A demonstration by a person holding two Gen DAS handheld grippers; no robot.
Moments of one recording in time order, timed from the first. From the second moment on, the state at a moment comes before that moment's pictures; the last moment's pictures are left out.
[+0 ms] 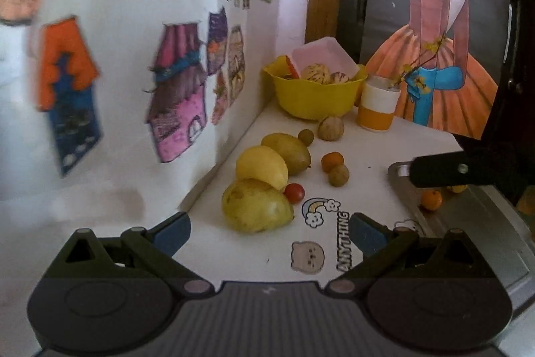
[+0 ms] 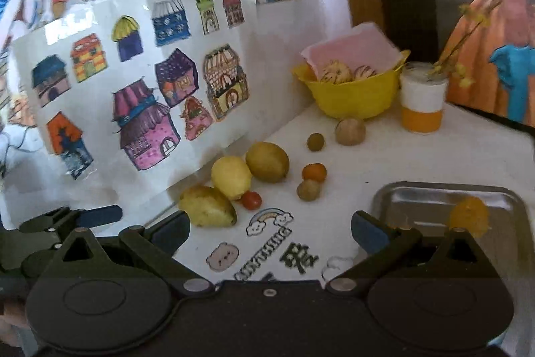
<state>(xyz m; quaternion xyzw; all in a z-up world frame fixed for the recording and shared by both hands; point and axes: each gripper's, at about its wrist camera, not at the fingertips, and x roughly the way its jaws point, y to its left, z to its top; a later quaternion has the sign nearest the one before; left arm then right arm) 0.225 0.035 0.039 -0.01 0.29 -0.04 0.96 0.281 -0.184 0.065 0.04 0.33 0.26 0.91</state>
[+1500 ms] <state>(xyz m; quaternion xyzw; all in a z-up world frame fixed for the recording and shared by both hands) 0.299 0.036 -0.004 -0.04 0.33 -0.01 0.94 0.393 -0.136 -0.009 -0.01 0.37 0.23 0.90</state>
